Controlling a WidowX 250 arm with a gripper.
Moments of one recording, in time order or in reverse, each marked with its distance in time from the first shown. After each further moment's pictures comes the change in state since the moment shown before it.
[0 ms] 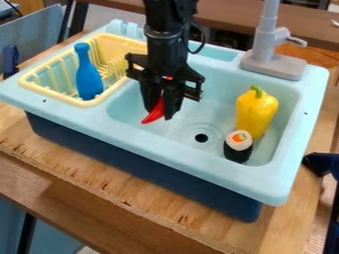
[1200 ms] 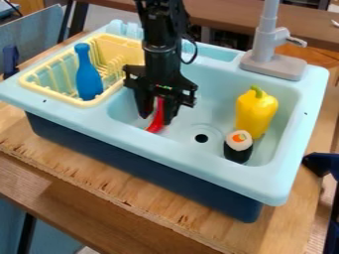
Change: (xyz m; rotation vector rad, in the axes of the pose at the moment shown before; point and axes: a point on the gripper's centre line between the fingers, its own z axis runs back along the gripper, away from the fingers) arm 0.008 0.006 -0.031 -0.036 0.044 0.054
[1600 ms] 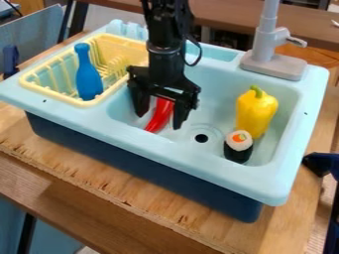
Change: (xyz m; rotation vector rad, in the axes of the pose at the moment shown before) arm 0.000 -0.004 0.001 0.017 0.004 -0.007
